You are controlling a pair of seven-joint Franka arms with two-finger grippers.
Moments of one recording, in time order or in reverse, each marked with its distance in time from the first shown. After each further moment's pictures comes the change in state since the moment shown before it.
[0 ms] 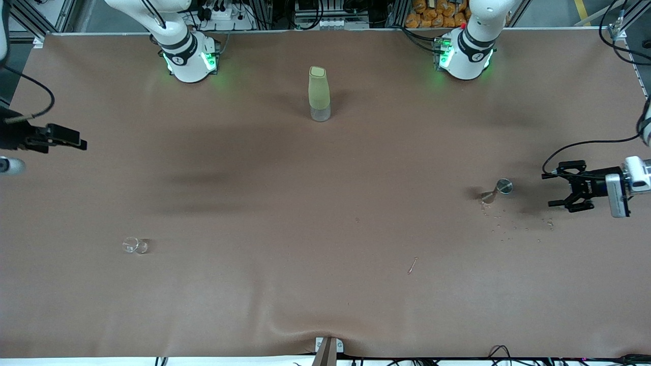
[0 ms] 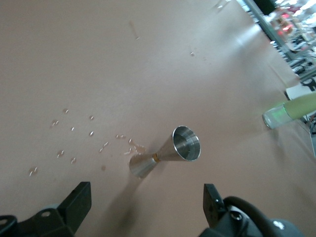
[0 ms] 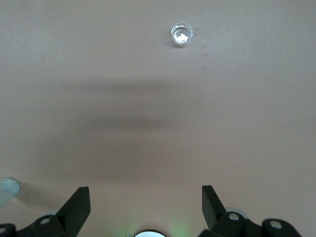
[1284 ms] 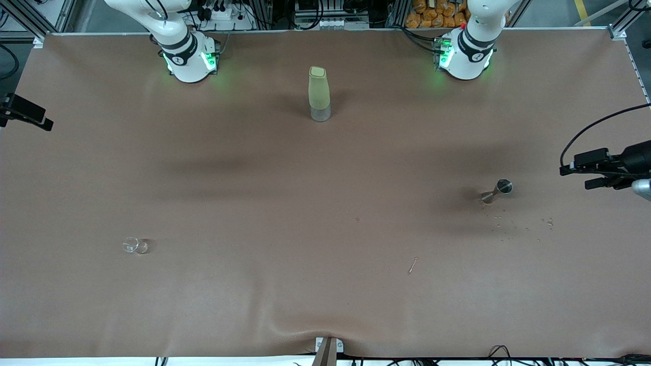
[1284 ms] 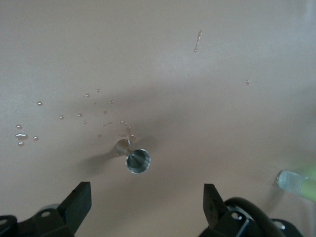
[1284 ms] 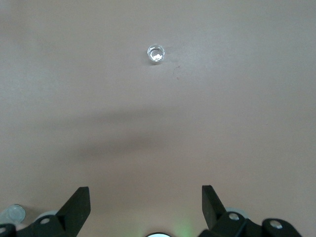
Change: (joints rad) left arm -0.155 -0.360 -0.113 0.040 0.282 0.000 -0.991; right arm 0.020 -0.043 0.000 0.117 -0.058 -0.060 0.145
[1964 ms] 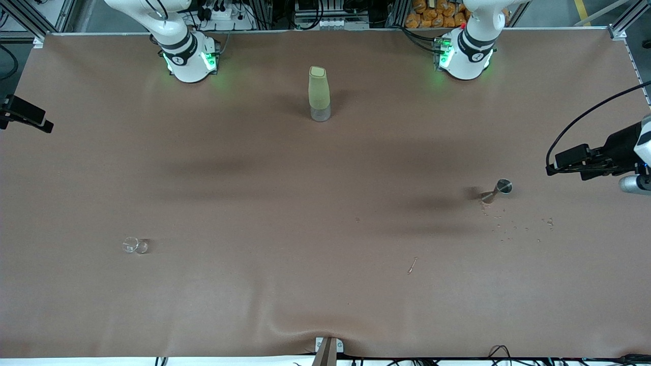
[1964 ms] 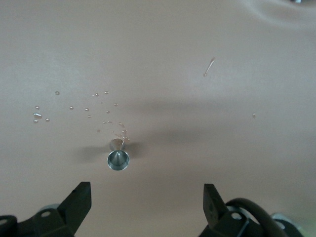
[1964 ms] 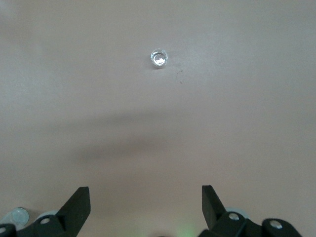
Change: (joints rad) left arm -0.392 -0.108 0.271 0.048 0.071 0.001 -0.391; right arm 0.000 0.000 0.000 0.000 0.008 0.017 0.001
